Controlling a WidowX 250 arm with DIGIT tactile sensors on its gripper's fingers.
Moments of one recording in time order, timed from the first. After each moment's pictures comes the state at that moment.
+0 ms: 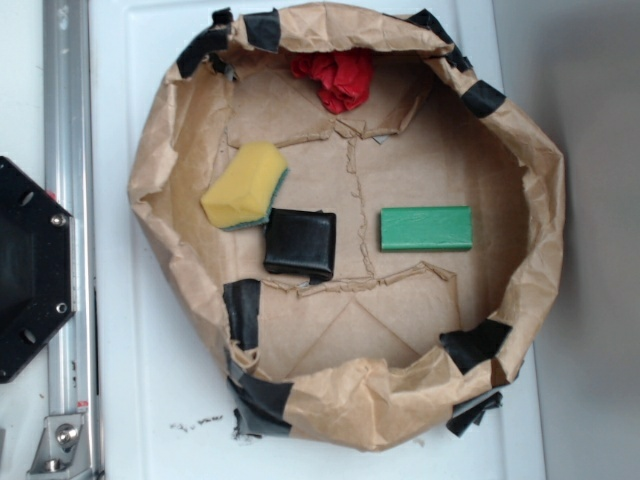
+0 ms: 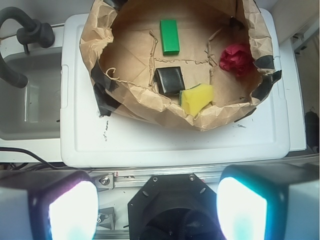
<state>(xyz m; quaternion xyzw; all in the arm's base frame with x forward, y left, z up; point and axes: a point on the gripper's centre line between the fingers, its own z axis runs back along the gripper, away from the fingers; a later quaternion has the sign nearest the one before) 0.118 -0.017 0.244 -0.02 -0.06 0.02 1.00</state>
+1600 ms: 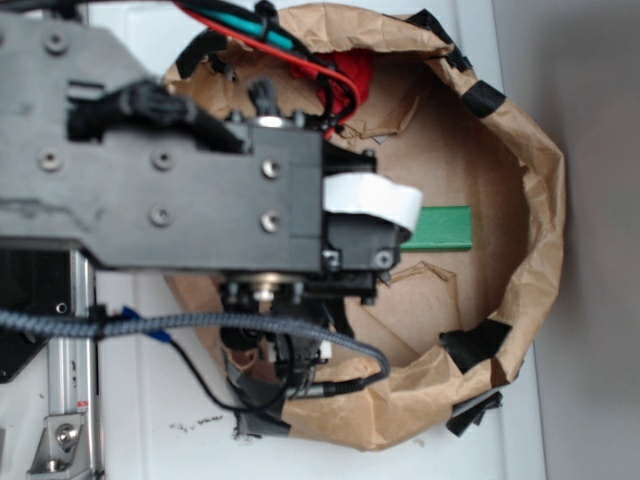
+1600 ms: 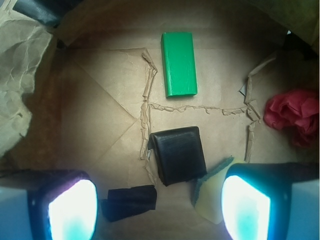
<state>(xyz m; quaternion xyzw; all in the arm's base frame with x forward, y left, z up) 0.238 -0.013 0.126 0.00 -0.04 0.02 1.00</state>
